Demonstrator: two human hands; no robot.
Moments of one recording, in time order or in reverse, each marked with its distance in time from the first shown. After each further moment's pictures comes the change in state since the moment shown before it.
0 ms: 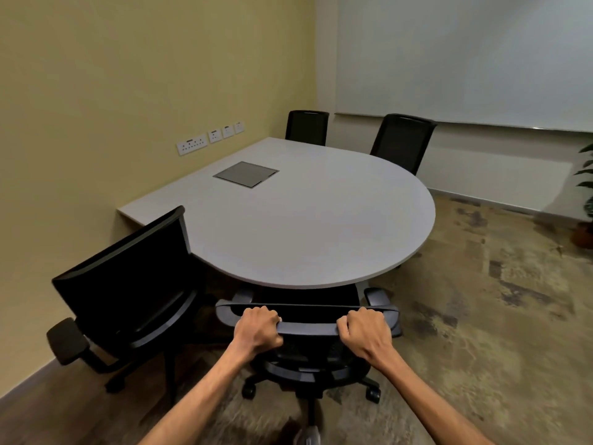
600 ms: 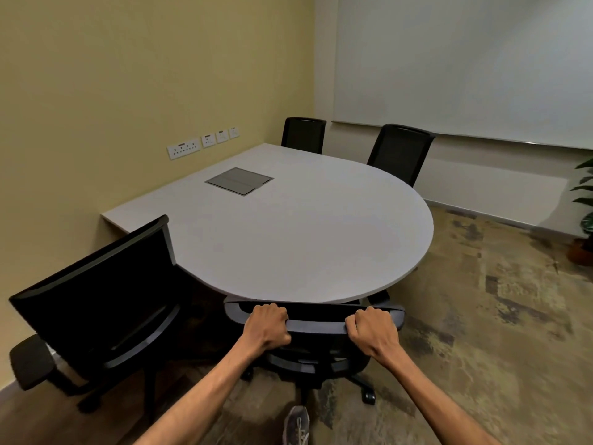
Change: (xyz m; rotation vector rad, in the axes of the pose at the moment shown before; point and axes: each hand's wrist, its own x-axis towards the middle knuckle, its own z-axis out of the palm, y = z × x) left_hand 0.084 0.017 -0.011 -0.101 -0.106 0.027; right_hand 0.068 0.056 0.029 0.024 -0.119 0.008
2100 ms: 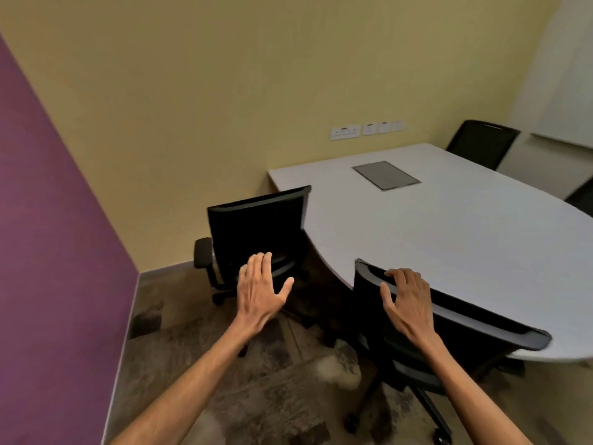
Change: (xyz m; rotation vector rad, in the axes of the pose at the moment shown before) left_hand -0.160 -0.078 -0.019 -0.017 0.694 -0.805; right_hand 0.083 -0.099 -0.006 0.459 0.188 -0.425
